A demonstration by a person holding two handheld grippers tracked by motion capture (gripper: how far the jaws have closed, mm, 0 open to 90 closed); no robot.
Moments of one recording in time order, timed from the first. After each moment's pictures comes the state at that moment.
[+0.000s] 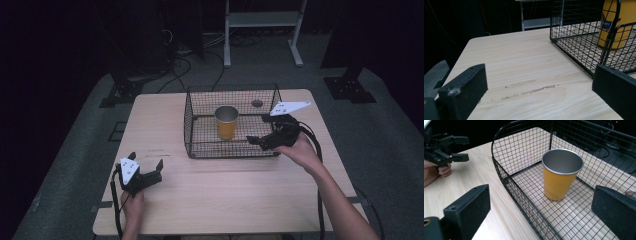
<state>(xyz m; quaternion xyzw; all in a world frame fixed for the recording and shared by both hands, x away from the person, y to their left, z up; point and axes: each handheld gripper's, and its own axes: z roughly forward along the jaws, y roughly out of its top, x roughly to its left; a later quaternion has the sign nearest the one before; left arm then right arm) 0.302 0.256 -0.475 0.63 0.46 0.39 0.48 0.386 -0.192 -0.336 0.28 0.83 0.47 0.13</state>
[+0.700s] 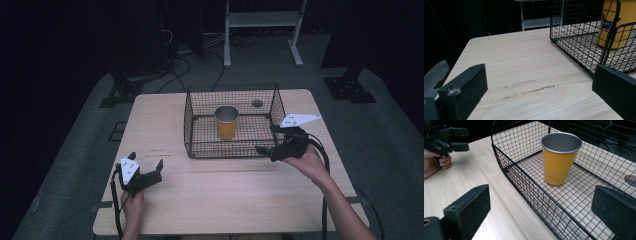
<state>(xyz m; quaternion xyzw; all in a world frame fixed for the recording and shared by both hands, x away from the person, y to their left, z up) 0.302 0.256 -0.475 0.64 0.46 0.39 0.48 0.366 -0.215 -0.360 0.29 0.82 0.48 0.13</state>
